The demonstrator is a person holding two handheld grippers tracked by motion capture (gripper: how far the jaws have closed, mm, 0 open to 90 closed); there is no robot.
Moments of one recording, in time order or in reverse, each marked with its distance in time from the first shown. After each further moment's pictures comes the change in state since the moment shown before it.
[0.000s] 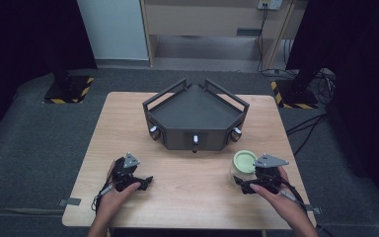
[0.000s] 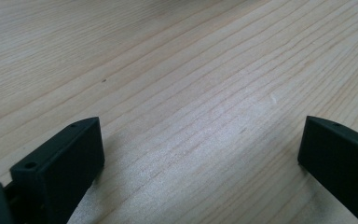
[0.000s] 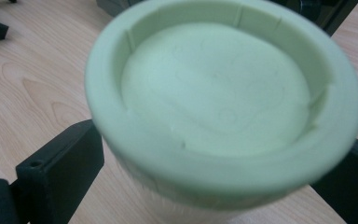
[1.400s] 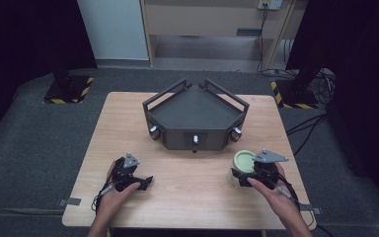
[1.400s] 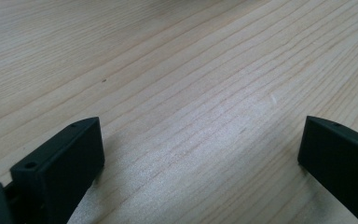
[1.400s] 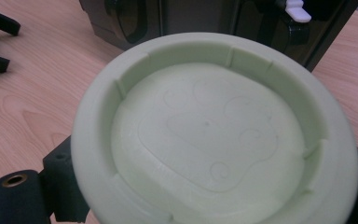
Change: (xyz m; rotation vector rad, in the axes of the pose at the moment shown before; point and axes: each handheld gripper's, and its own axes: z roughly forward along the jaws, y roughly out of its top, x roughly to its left) left arm 0.000 0.000 0.000 0.000 -0.001 0.000; right arm -0.002 0.008 0.006 -0.065 -0.003 0.056
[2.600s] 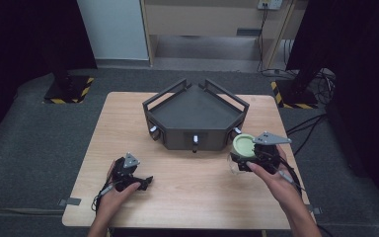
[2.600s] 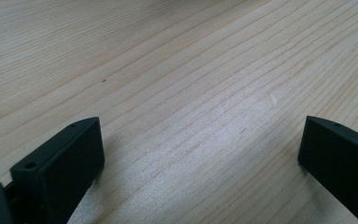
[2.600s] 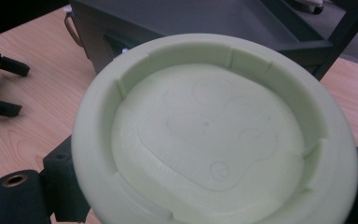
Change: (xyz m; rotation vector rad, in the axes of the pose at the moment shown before) left arm 0.000 0.000 0.000 0.001 0.000 0.001; right arm 0.001 0.064 -0.016 -0.023 -0.024 -0.012
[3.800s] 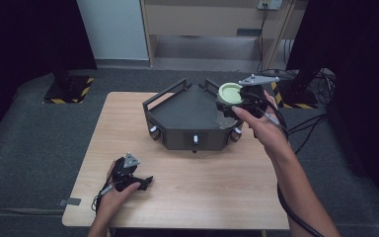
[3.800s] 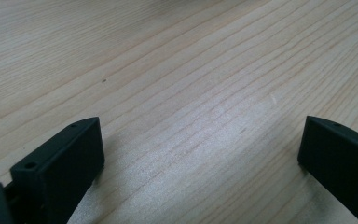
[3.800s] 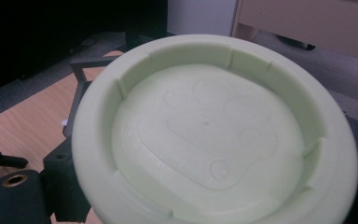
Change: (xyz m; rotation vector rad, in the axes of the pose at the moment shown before) left arm 0.000 0.000 0.000 -0.002 0.001 -0.001; right arm -0.015 0.146 0.030 -0.067 0.000 -0.013
